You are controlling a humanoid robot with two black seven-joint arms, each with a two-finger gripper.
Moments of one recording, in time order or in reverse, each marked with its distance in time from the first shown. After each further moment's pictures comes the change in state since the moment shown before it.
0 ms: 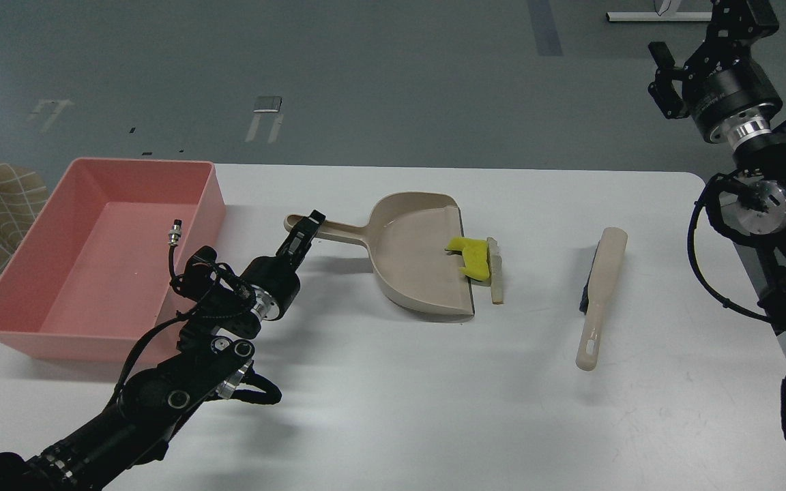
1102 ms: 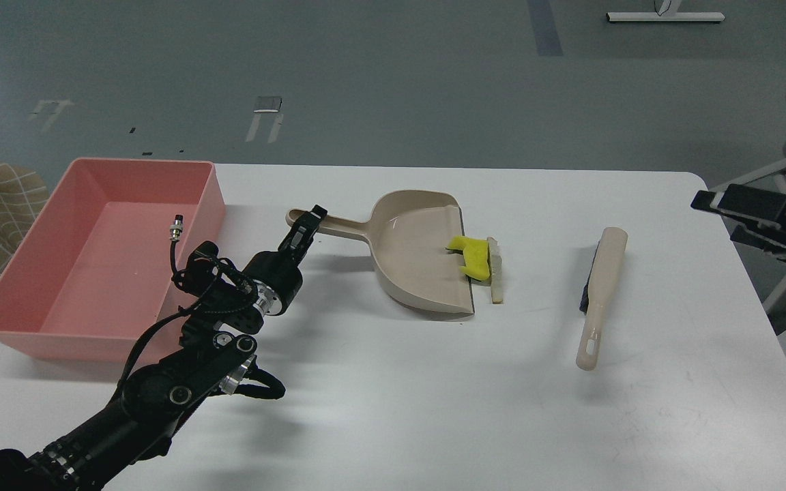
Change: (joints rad) left arm -0.010 -0.005 -0.003 -0.016 -0.008 0.005 0.005; right arm -0.024 -0.983 -0.833 0.857 -0.248 0.077 -0.206
